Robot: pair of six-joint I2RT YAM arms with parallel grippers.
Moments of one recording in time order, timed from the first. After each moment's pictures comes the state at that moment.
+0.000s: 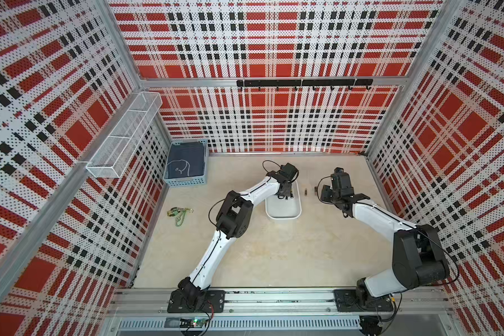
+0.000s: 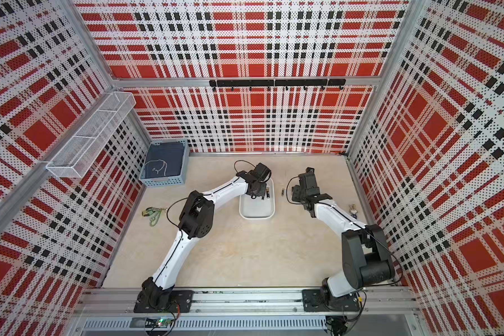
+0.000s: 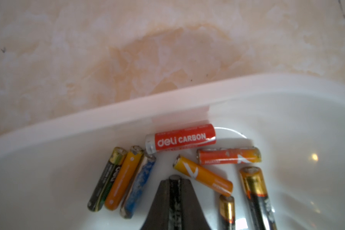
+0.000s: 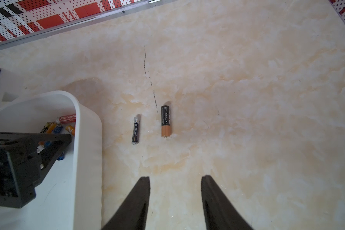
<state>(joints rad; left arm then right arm) -0.68 2.52 2.17 -0.75 -0.24 -0.42 0.25 1.51 0.94 -0.20 0.17 0.37</state>
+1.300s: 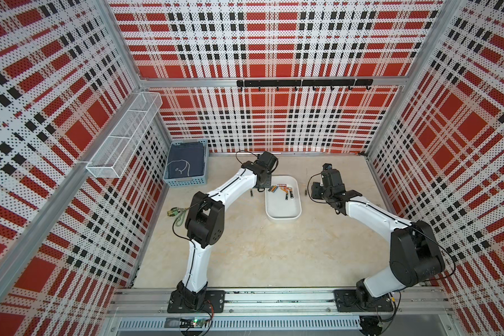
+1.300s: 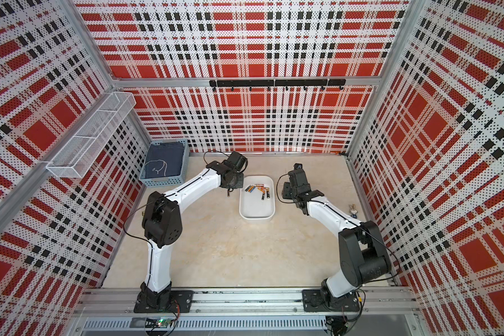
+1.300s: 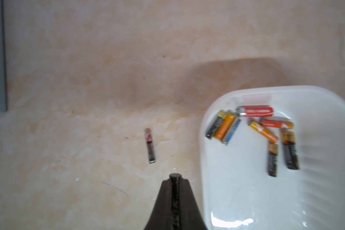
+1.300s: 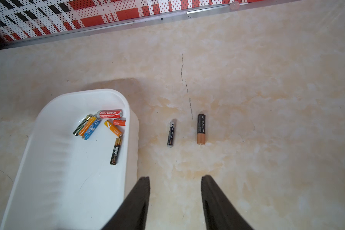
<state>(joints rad) -0.52 2.07 1.78 -0.81 -0.30 -0.45 0.34 1.55 1.02 -0.20 0.17 0.35</state>
